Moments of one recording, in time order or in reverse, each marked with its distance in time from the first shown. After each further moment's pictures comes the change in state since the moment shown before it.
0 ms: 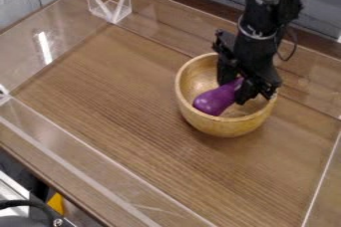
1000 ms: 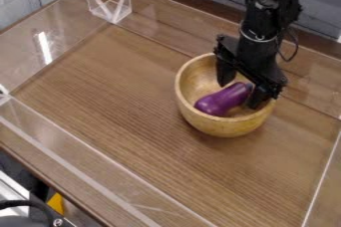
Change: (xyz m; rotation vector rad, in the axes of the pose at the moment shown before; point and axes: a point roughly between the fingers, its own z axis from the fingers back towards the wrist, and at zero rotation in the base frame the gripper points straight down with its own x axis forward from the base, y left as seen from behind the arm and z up) arm 0.011 -0.009 -0.005 -0.033 -0.054 0.060
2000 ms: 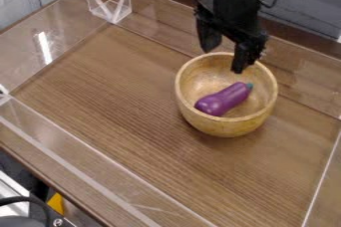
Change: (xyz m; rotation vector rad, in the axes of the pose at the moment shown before) arm -0.015 0.028 0.069 -0.051 -0.077 0.026
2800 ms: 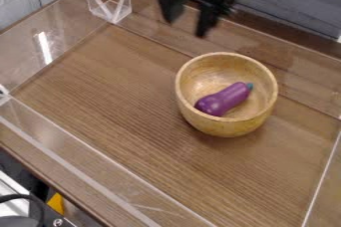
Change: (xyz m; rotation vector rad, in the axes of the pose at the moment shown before) arm -0.034 0.055 0.048 0.067 0.026 0.268
